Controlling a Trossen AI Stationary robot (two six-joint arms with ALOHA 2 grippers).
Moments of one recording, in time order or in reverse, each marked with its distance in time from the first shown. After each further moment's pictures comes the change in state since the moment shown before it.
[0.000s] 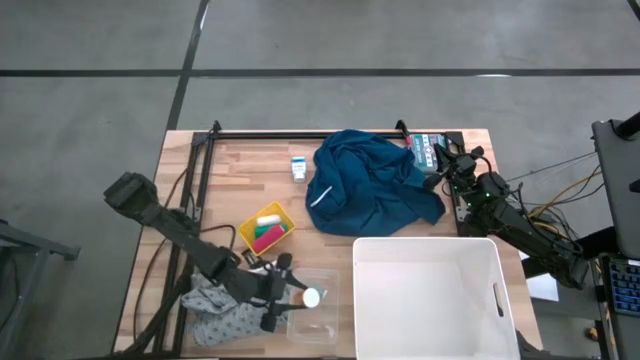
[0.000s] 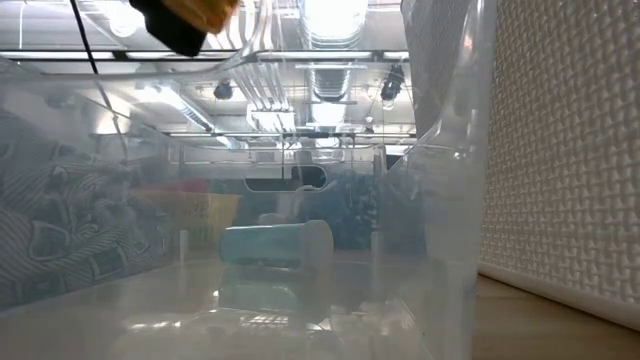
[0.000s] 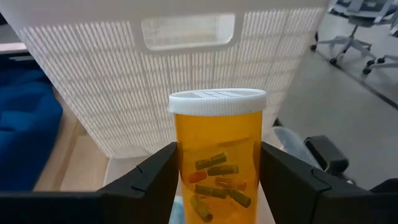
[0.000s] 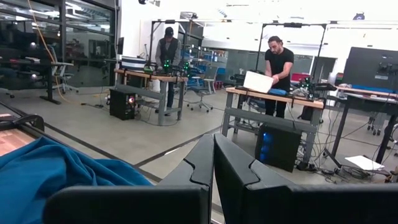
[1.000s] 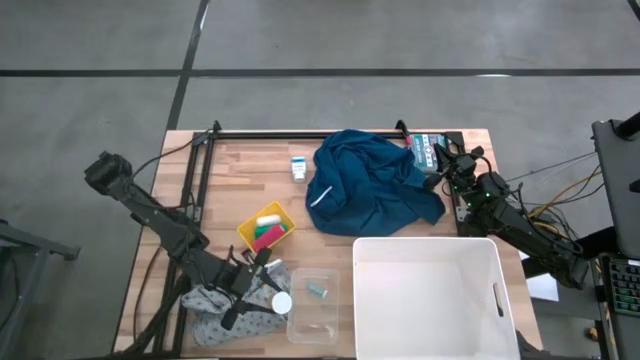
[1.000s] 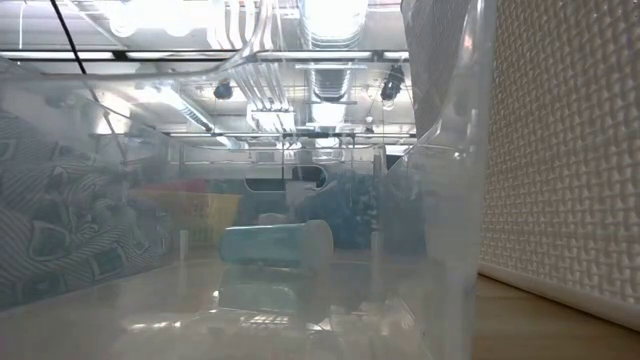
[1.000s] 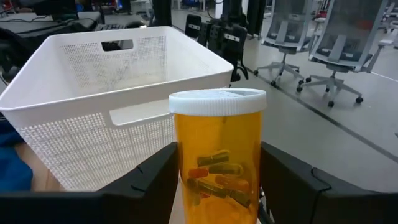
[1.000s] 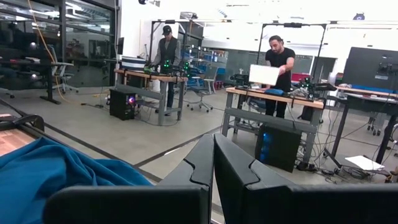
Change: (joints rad) left arm -0.059 -0.339 0.000 -0.186 0.145 0.087; right arm 0.000 0.000 0.000 0.000 0.000 0.000
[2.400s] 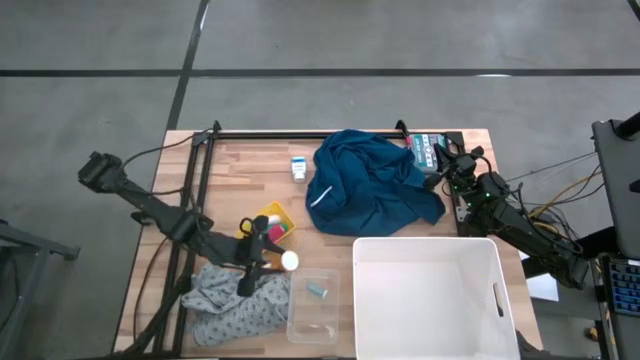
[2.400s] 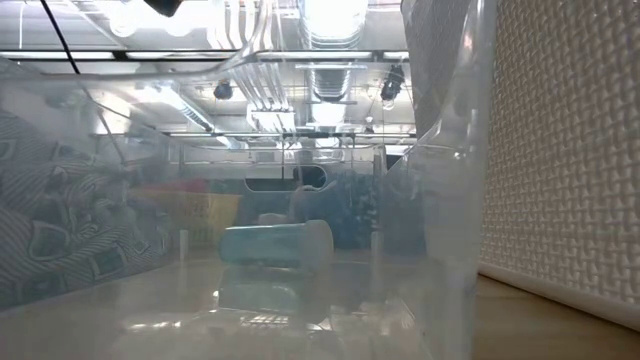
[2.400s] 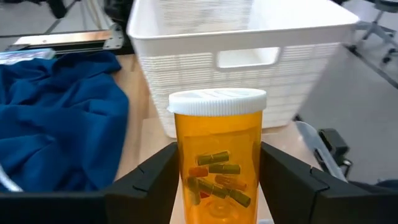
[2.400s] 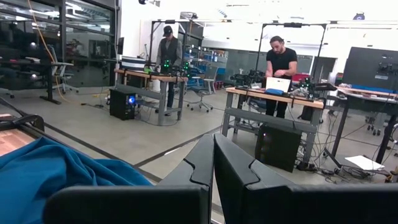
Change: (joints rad) left arm 0.152 -0.093 0.066 -0.410 -0.104 -0.101; right arm 0.000 0.000 0.000 0.000 0.000 0.000
